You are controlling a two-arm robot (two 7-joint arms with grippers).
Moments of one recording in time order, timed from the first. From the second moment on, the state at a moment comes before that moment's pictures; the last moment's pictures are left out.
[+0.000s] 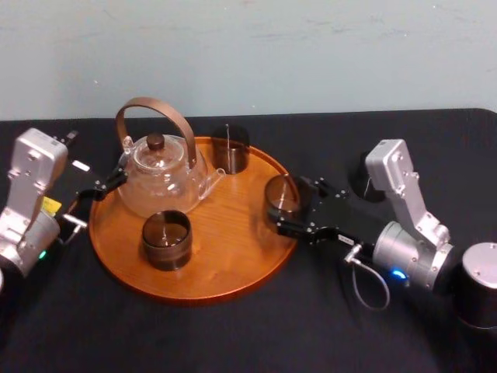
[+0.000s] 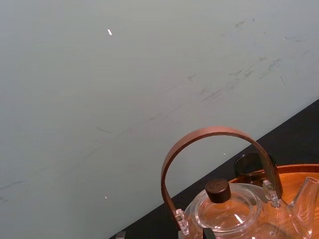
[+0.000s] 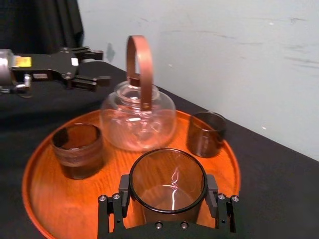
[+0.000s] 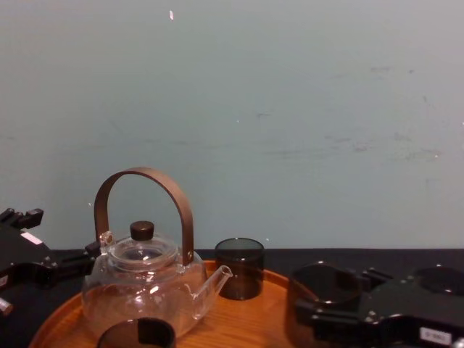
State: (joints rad) left arm -0.20 0.60 0.45 -1.41 -0.25 -0.12 0.03; right arm 0.19 0.42 -0.42 -1.44 0.32 0.01 0.50
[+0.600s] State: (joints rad) left arm -0.20 0.60 0.45 -1.41 -0.25 -0.12 0.03; right arm 0.23 0.36 -0.50 -1.39 0.30 0.00 0.52
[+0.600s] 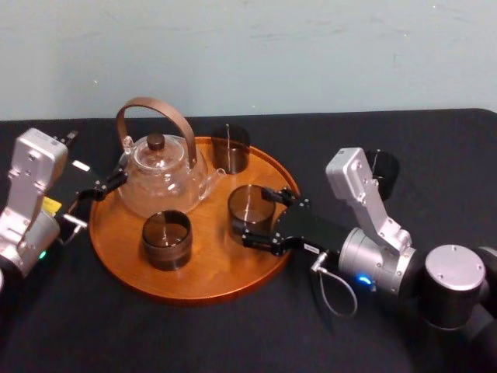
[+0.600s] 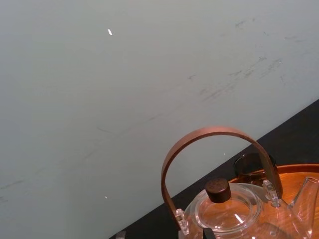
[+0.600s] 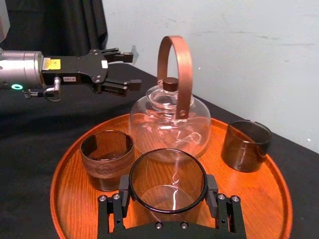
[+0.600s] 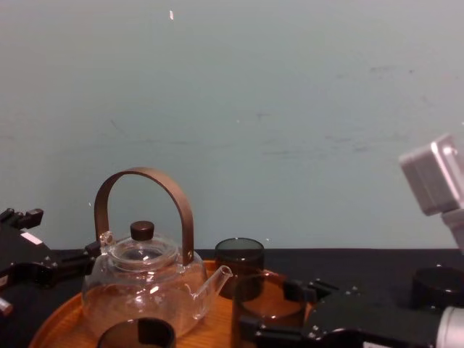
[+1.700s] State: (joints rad) left arm -0.20 0.60 0.45 -1.41 -0.25 -0.12 0.03; right arm 0.26 0.31 -0.55 -1.29 0.29 -0.03 0.54
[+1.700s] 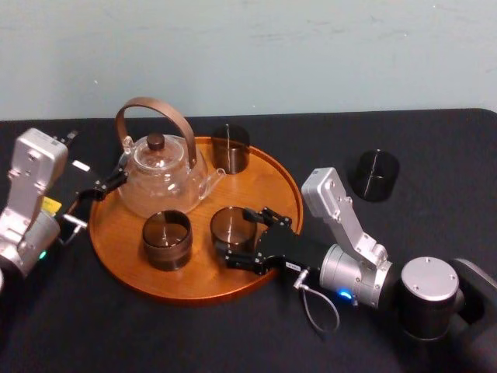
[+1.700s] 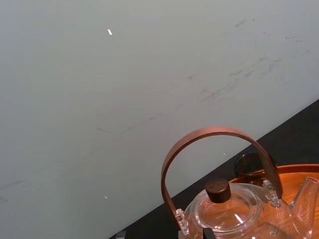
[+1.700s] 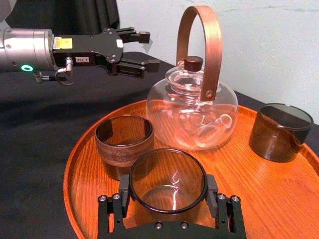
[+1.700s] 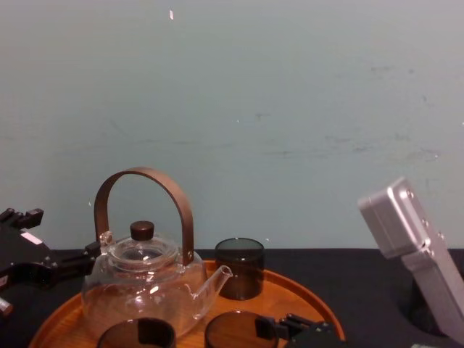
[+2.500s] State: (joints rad) left arm -0.20 0.60 0.45 -1.41 -0.25 -0.12 0.03; right arm 0.28 0.29 -0.56 -1.22 0.30 -0.06 0.56
